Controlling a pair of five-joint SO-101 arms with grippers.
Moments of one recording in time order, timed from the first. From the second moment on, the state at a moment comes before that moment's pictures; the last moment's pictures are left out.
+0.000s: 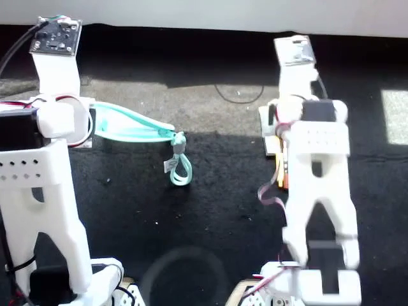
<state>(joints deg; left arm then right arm) -8.8 -15.9 -11.9 99.1 -7.2 -2.5 -7.5 3.5 72.7 8.8</state>
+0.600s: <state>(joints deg) -2.2 -15.1 -18.2 99.6 -7.0 -1.8 36.3 -28.6 75.6 11.1</state>
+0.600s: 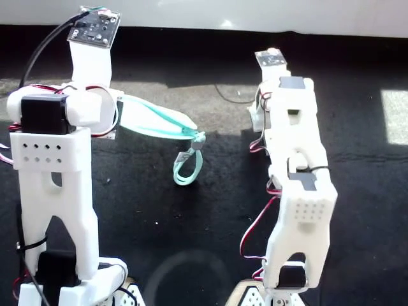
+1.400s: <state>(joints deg) -2.2 -15.1 -18.2 99.6 -7.0 -4.5 54.2 -67.0 99.8 20.2</state>
